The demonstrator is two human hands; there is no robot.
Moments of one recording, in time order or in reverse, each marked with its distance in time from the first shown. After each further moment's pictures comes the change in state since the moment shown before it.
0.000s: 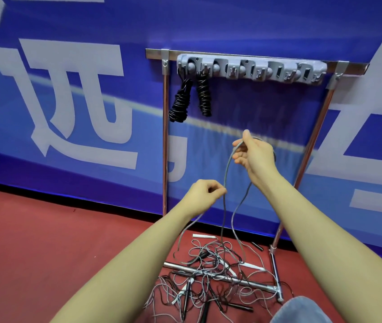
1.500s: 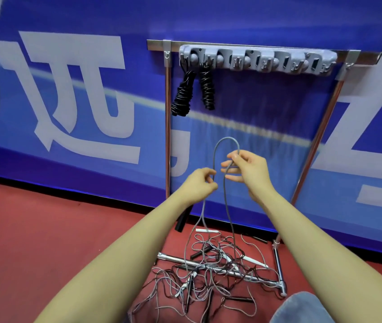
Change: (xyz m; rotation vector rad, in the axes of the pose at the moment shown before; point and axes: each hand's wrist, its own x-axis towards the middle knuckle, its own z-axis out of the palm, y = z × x) left_hand 0.008 0.001 -0.016 0.097 -0.004 -0.110; right_hand -0.016 0.042 -0.007 -0.168 -0.134 0.051
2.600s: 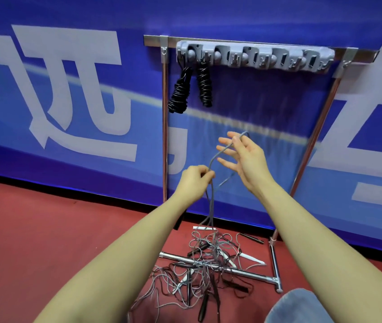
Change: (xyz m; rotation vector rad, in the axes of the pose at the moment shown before) left_hand 0.003 -0.004 0.008 -0.015 0.211 0.053; right_hand 0.009 -0.010 0.002 0.237 -0.082 -0.063
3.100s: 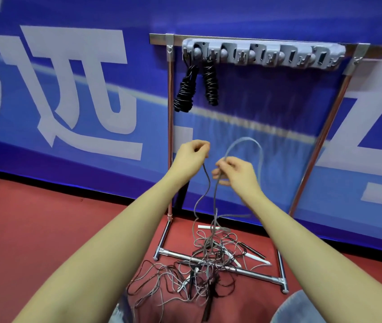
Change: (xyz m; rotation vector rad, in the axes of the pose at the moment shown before) left_hand 0.015 0.026 -0.044 -0.222 0.090 -0.018; right_hand -0.013 0.034 0.016 -0.371 -0.012 0.092
